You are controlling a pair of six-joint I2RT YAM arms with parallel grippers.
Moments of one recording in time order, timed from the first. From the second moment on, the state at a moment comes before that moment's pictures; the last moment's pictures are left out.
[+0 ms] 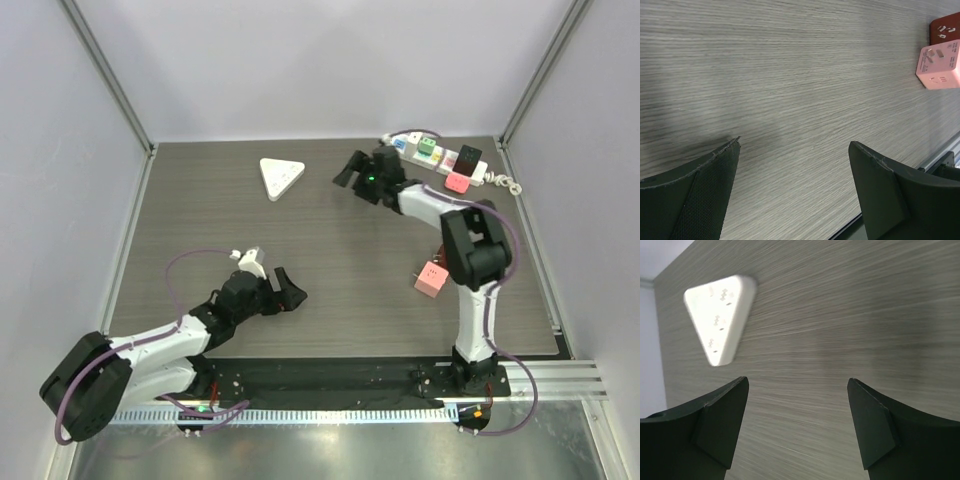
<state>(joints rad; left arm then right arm) -0.70 1.03 0.21 0.28 -0.01 -0.81 0.39 2.10 1.48 0.06 -0.12 0.77</state>
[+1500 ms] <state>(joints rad) -0.72 1.08 0.28 0.31 0.02 -0.74 -0.33 1.87 0.97 0.28 -0.08 1.03</state>
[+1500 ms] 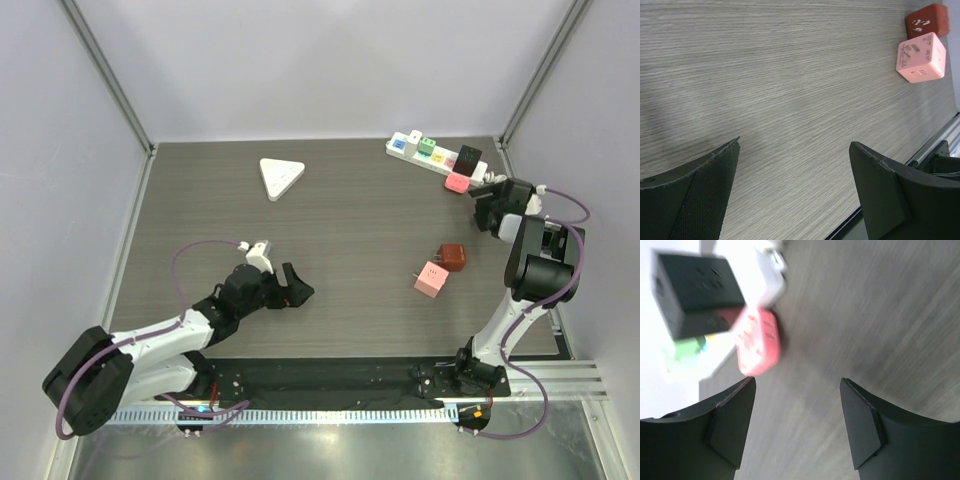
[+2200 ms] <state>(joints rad) -0.72 0.91 0.20 0.37 0.06 -0.73 -0.33 2.18 1.46 0.08 0.12 1.00</state>
